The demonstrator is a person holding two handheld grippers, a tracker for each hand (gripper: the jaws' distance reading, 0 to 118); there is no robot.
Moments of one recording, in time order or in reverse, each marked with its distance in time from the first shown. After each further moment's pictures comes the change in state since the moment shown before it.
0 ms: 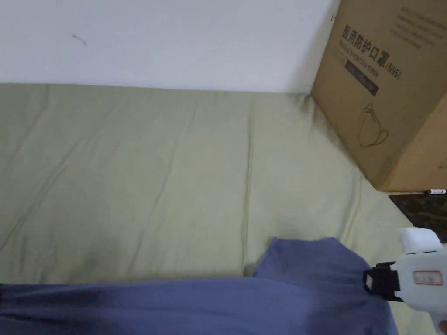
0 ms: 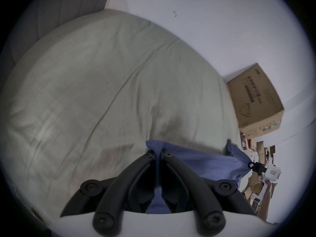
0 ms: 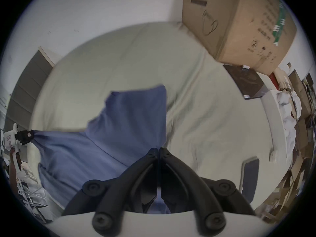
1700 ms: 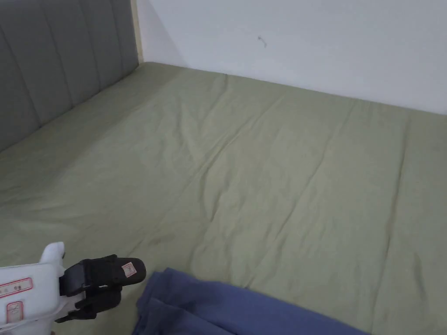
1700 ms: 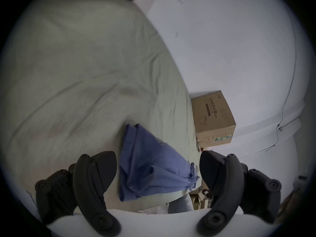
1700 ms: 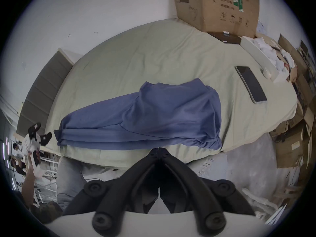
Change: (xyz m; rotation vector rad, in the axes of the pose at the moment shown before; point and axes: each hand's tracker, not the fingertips) left arm -0.166 -0.154 0.060 0.057 -0.453 0.314; right arm -0.080 -0.235 0.115 -0.045 0.073 -0.067
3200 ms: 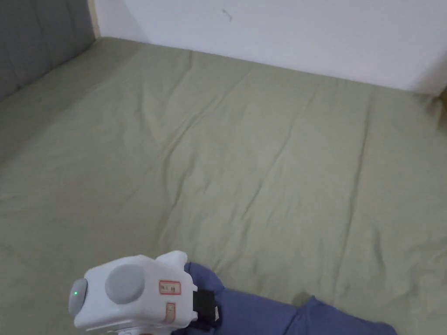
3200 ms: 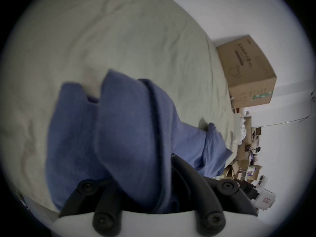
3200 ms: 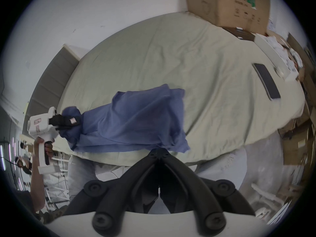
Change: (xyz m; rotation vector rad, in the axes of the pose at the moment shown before) left arm 0.111 -0.090 -0.186 -0.345 0.385 -0.222; right arm 0.001 -0.010 -0.016 -0.046 0.043 -0.121
